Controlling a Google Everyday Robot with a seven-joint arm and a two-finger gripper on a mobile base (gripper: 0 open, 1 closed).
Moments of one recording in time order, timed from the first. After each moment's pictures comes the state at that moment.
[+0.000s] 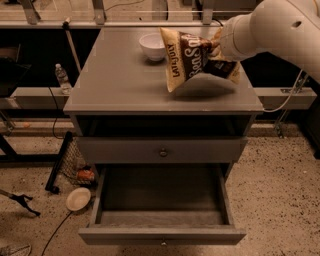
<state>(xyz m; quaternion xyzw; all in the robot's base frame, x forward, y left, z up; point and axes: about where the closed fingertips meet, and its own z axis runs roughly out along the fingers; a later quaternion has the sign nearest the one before) 0.718 -0.162 0.959 -0.65 0.59 -0.25 0.42</state>
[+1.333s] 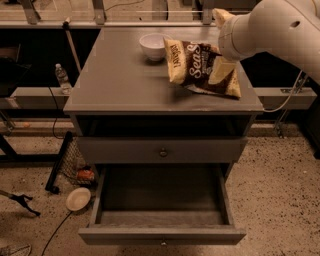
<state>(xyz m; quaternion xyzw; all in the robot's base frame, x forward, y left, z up) 0.719 -0.156 0.957 -0.65 0.58 -0.25 0.42</state>
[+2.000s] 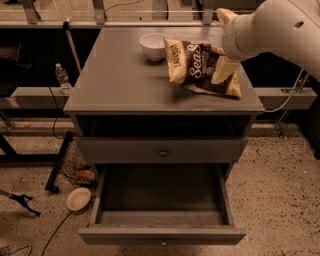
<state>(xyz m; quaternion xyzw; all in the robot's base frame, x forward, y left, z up) 0.718 -0.170 0.958 -0.64 0.60 -0.25 0.42</state>
